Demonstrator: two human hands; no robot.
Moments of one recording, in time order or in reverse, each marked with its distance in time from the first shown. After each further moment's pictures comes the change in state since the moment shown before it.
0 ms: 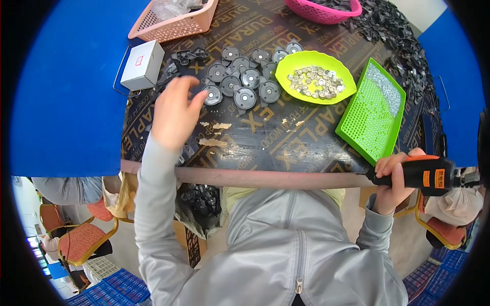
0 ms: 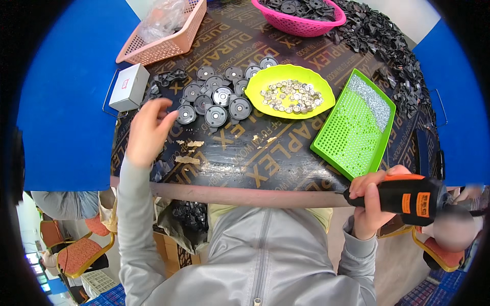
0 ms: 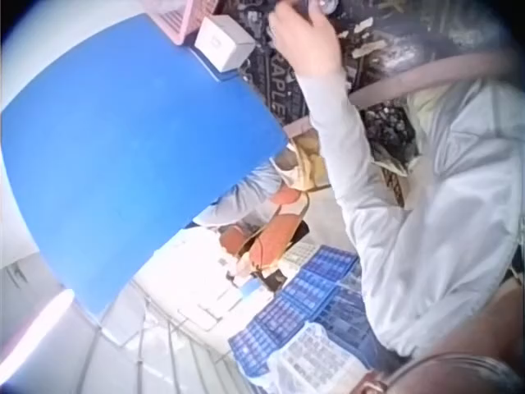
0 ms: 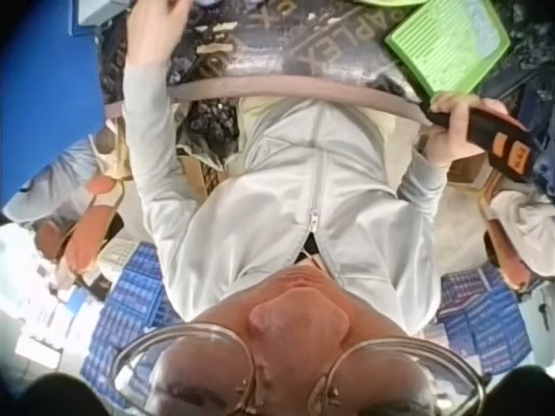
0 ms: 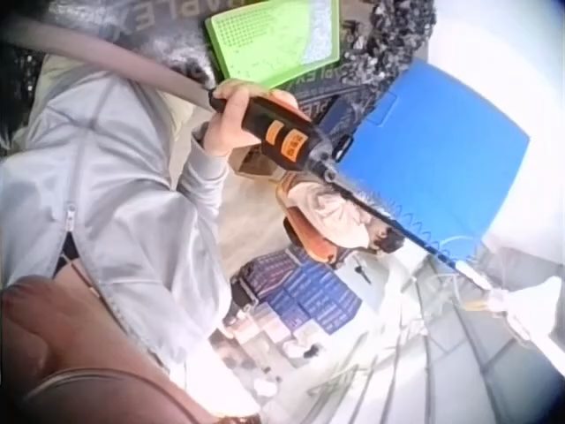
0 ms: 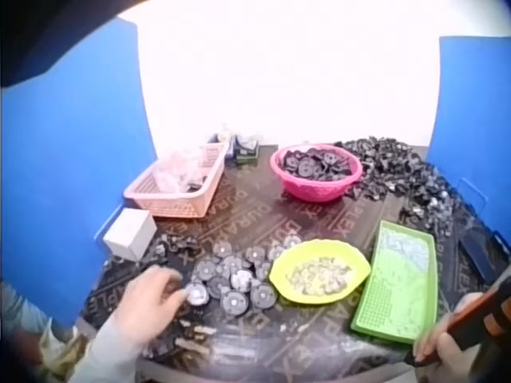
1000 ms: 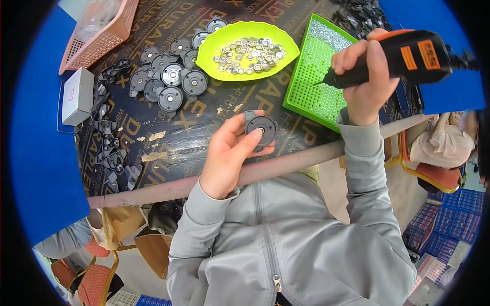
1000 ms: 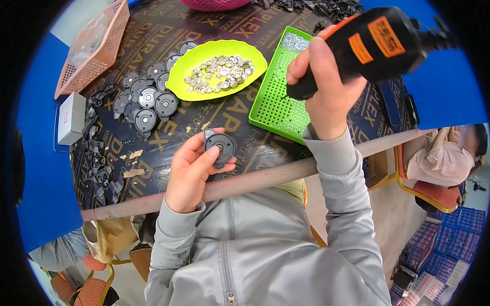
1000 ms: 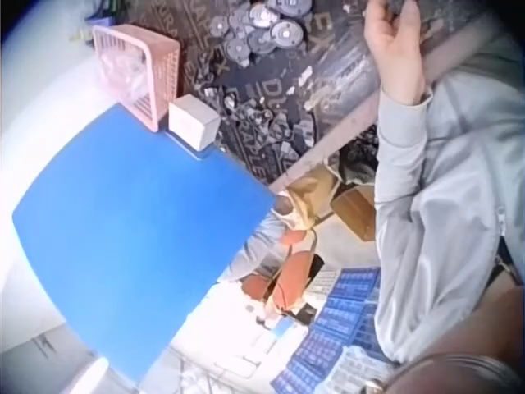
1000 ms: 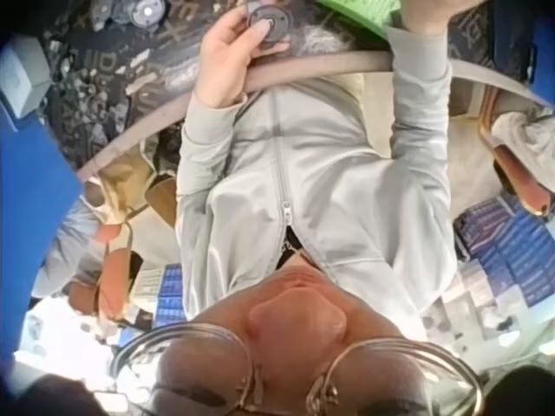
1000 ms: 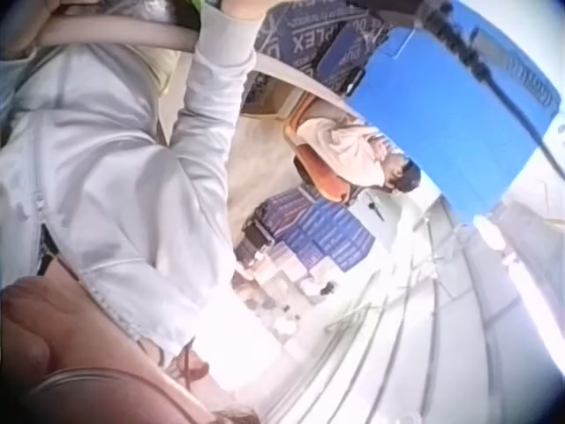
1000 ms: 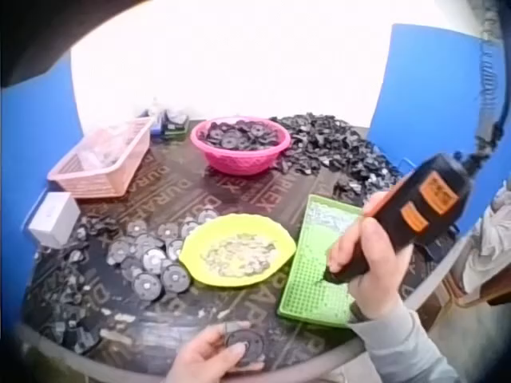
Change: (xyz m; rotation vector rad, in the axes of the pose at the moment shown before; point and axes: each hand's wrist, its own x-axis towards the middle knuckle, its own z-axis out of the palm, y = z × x) left_hand -0.061 0.128 0.092 -1.648 -0.603 -0.630; right_hand 0.088 0.034 0.013 0.028 -0.055 -0.152
